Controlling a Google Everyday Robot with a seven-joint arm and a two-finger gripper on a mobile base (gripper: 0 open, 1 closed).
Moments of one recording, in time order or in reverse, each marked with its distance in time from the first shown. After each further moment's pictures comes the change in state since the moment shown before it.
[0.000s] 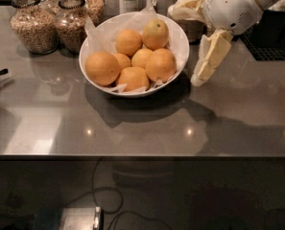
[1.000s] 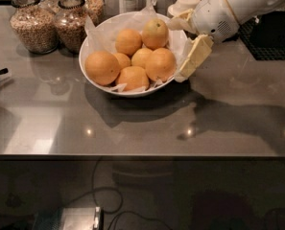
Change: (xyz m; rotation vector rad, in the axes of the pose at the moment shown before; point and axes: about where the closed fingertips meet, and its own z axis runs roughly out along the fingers) arm 0.019 -0.035 0.042 -0.013 -0.108 0.192
